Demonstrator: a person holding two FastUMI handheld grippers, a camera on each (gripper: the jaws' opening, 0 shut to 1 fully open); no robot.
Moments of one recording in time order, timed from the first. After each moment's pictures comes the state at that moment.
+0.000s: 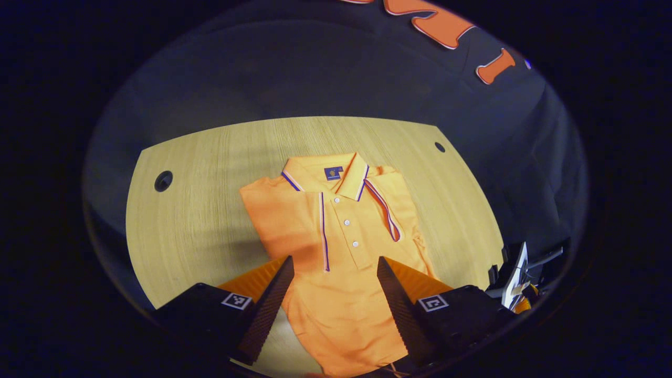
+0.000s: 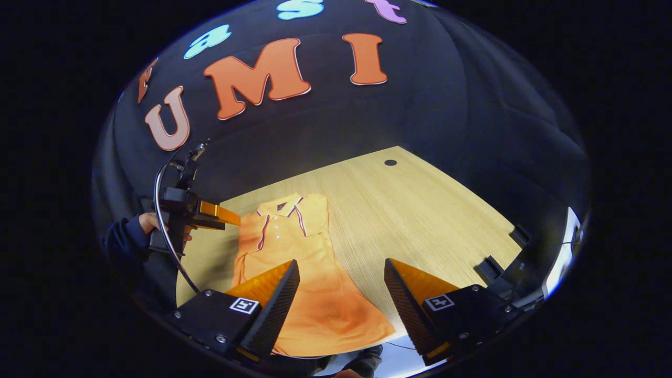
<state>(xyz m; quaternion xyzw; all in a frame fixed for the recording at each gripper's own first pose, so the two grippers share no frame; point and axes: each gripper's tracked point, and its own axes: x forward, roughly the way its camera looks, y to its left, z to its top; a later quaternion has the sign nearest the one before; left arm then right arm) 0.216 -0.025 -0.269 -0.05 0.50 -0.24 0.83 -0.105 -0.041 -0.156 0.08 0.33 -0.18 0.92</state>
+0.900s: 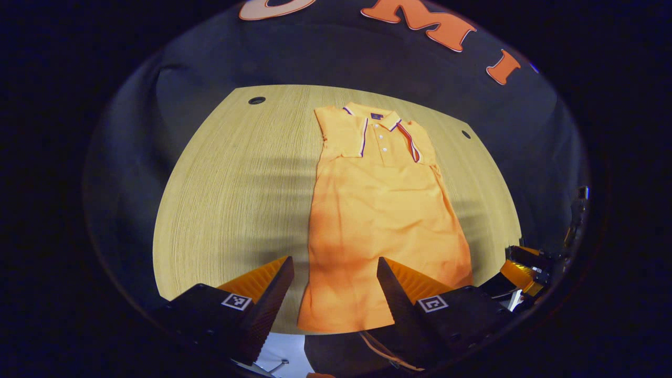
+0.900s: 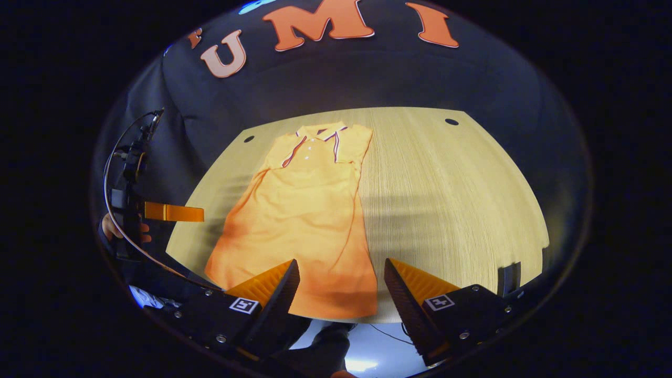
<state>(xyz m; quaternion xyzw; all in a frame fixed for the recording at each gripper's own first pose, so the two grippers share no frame) -0.036 0.051 -0.306 -0.06 0.52 -0.10 0.84 -0.164 -0.035 -0.253 0.02 0.48 0.00 0.88</state>
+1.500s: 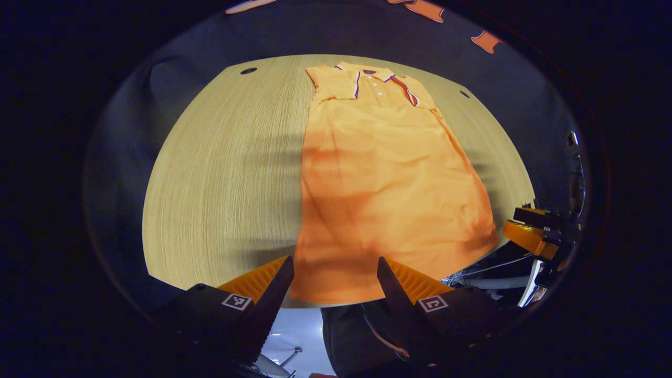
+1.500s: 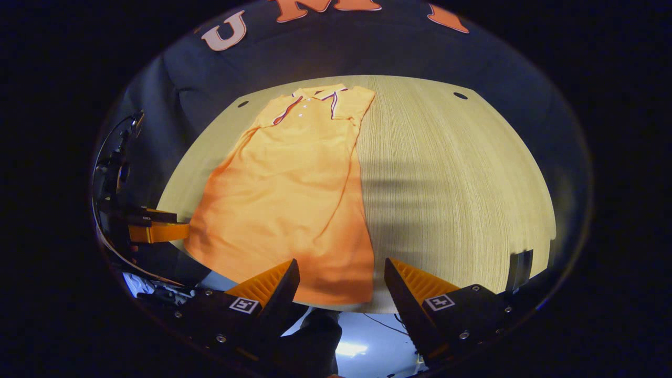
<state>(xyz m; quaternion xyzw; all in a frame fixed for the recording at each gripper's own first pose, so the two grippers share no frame) -0.114 0.045 -0.371 -0.02 0.59 -0.11 0.80 -0.192 -0.046 -0.310 -0.01 0.55 0.00 0.84</state>
